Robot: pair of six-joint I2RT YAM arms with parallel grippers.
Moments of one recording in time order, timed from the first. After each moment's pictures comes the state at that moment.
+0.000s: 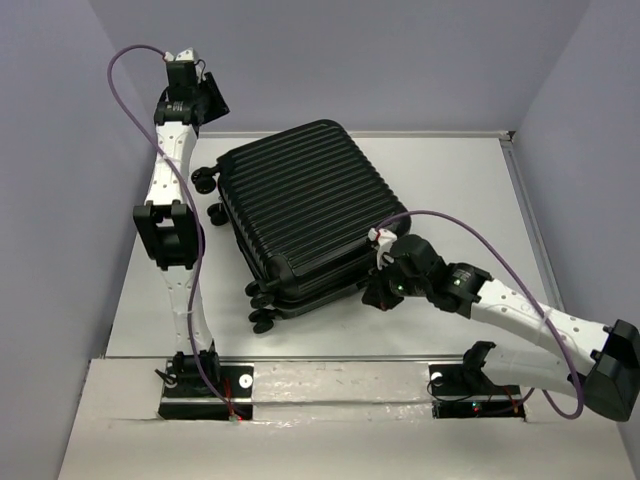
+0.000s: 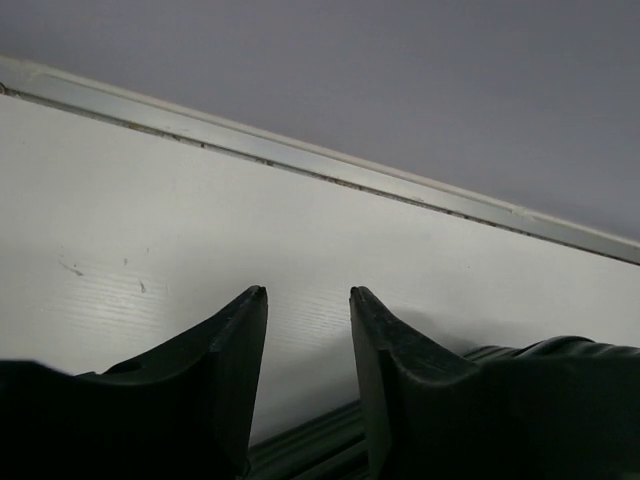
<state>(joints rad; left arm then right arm) 0.02 2.25 2.40 -0.63 0.08 -0.38 0.87 1.04 0.77 -0.46 -0.22 0.39</state>
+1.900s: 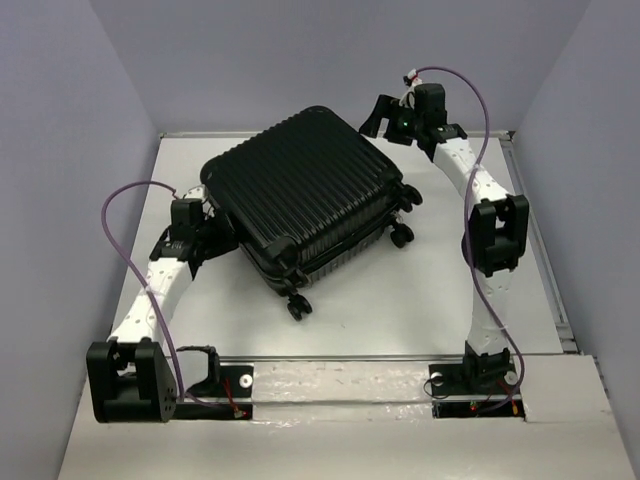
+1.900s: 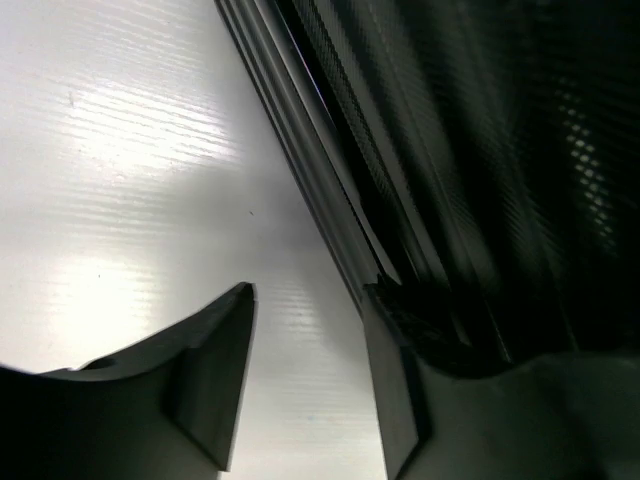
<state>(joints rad) -0.02 1.15 0.75 -0.39 0.09 -0.36 0.22 2.21 2.06 -0.31 -0.35 0.43</state>
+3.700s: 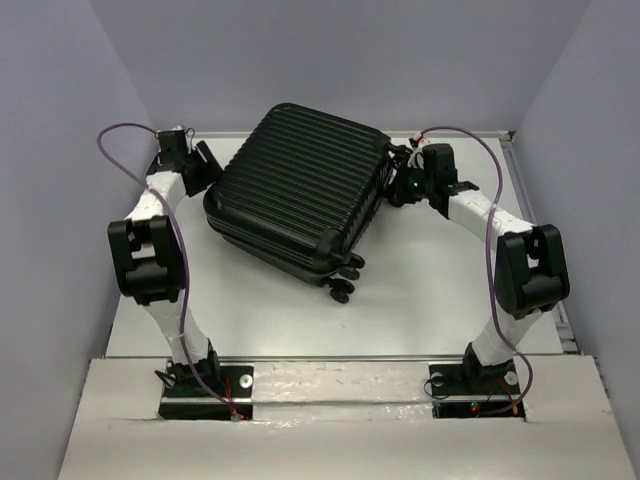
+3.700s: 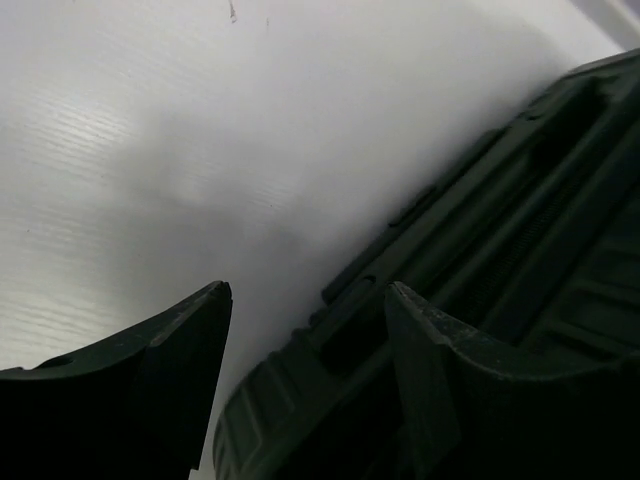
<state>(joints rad) 0.11 1.91 1.48 -0.34 0.16 -0.46 0.25 1.72 1.21 -0.09 -0.33 0.38</state>
